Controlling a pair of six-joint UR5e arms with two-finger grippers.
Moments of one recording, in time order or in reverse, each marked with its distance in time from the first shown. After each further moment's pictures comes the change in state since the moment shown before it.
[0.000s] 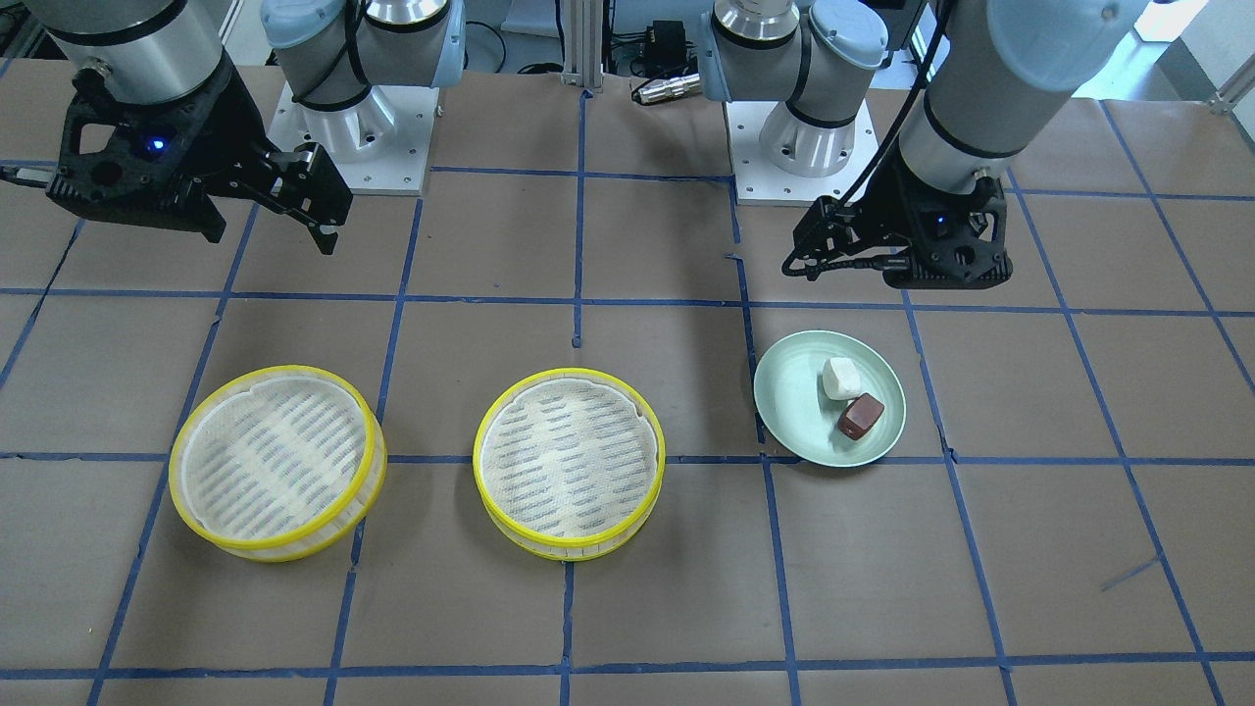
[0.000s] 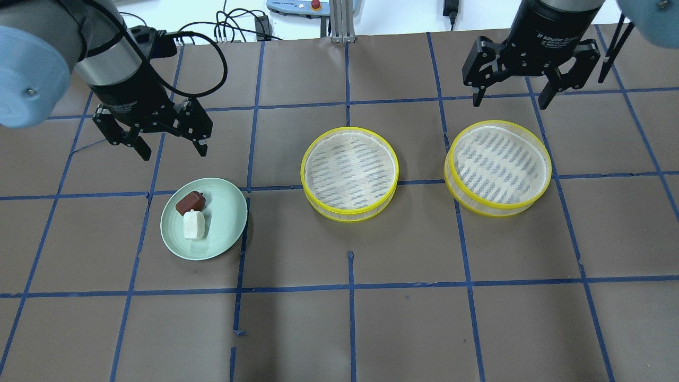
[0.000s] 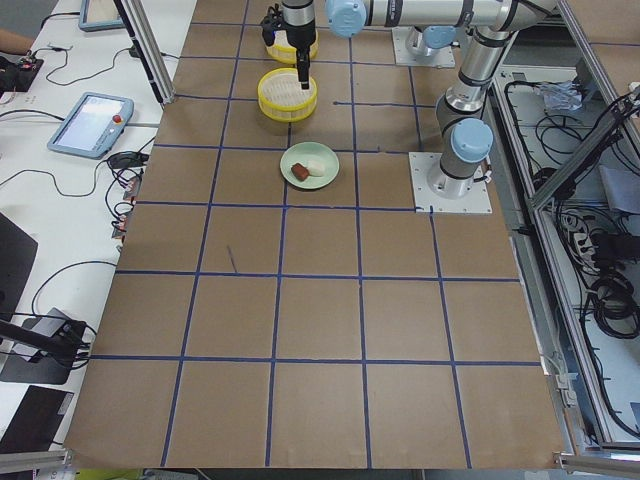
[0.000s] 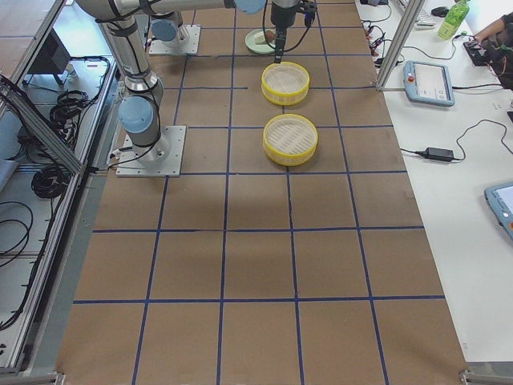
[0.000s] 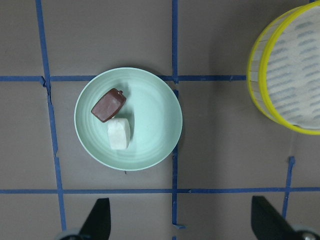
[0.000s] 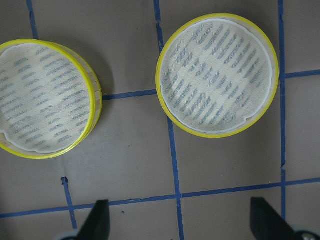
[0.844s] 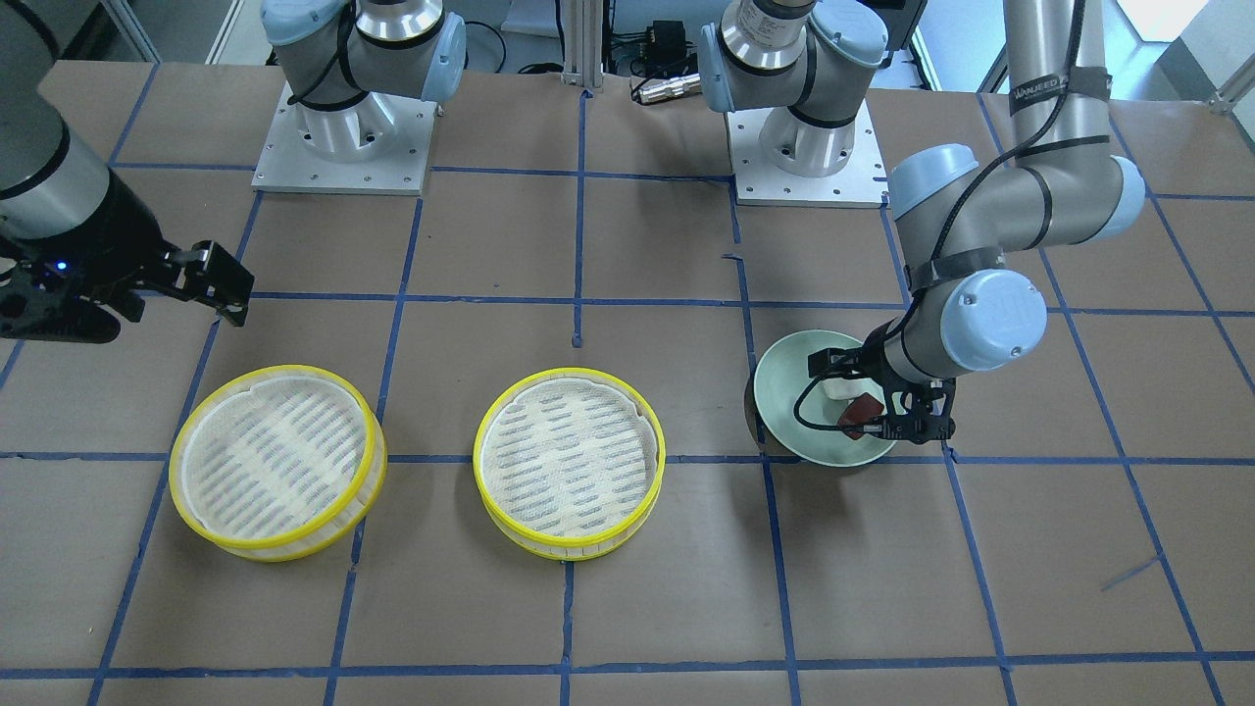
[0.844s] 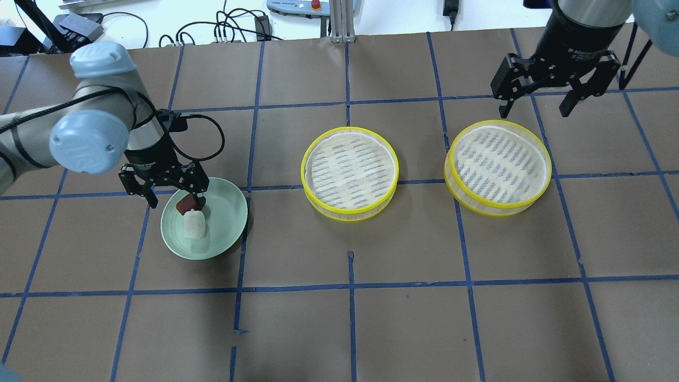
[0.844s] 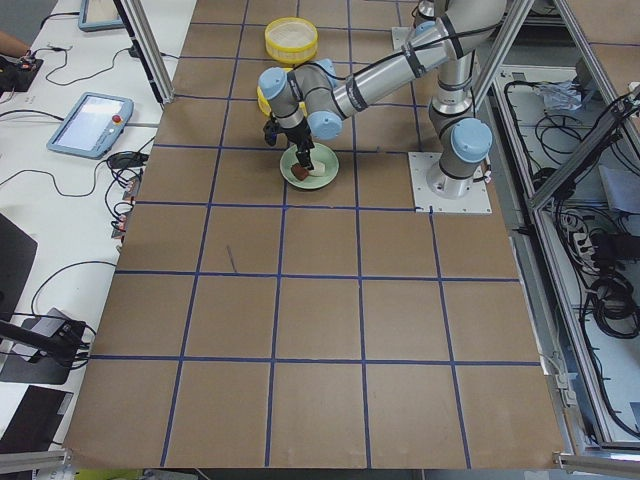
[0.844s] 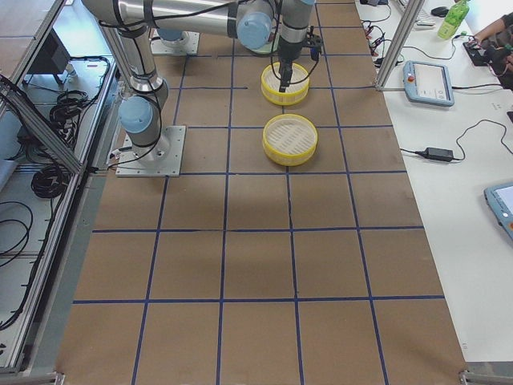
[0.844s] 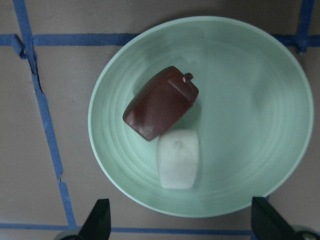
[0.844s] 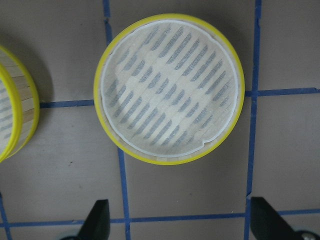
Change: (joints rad) left arm 0.124 -0.270 -0.264 0.349 0.063 0.138; right arm -0.200 0.076 0.137 -0.169 -0.009 -0.267
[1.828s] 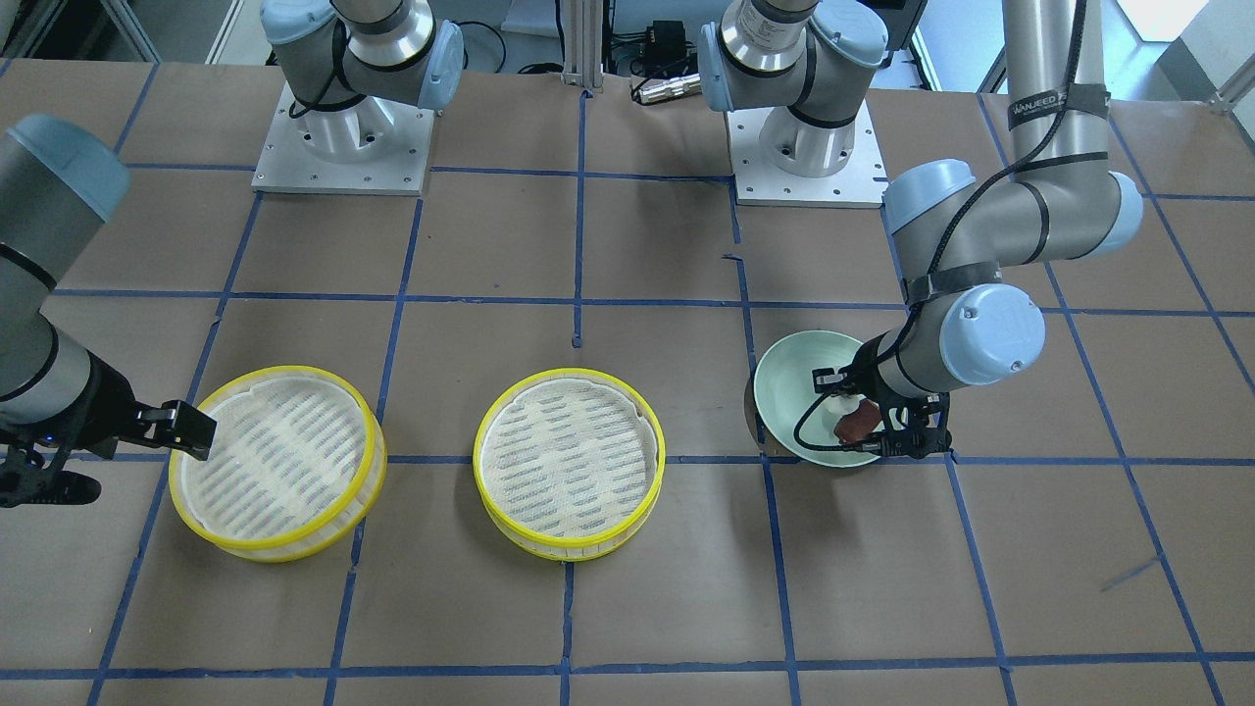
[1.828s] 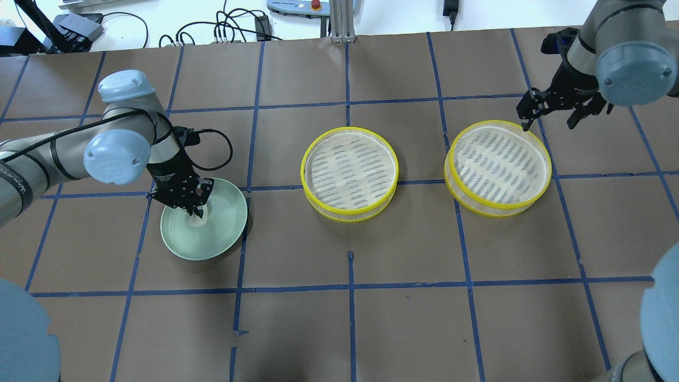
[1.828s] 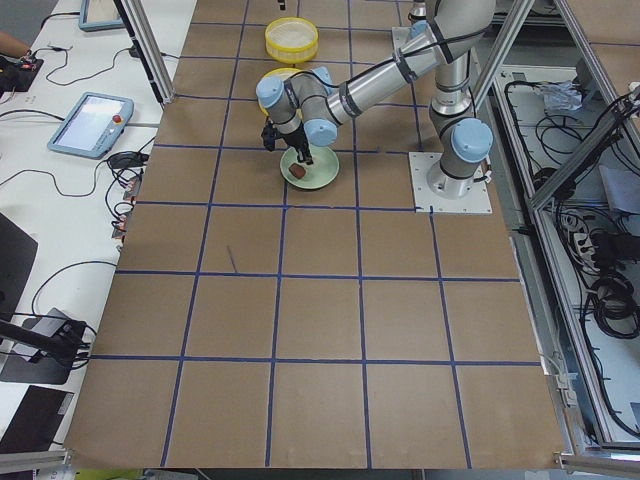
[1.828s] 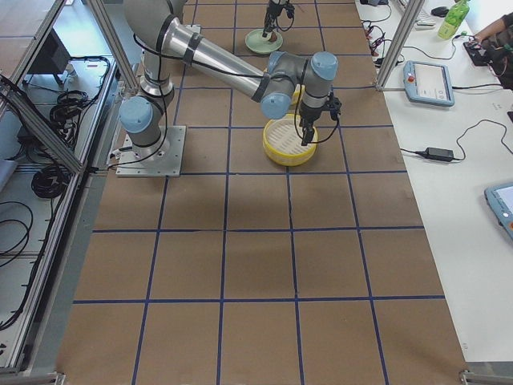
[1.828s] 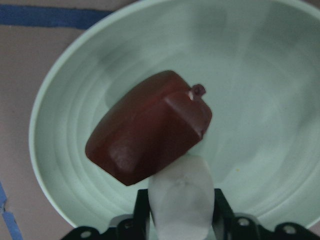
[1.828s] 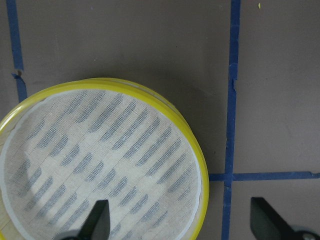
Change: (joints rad) left arm -0.030 -0.010 0.067 -0.023 -0.082 -0.128; right arm -0.070 0.221 0.066 -0.332 -0.025 -0.107
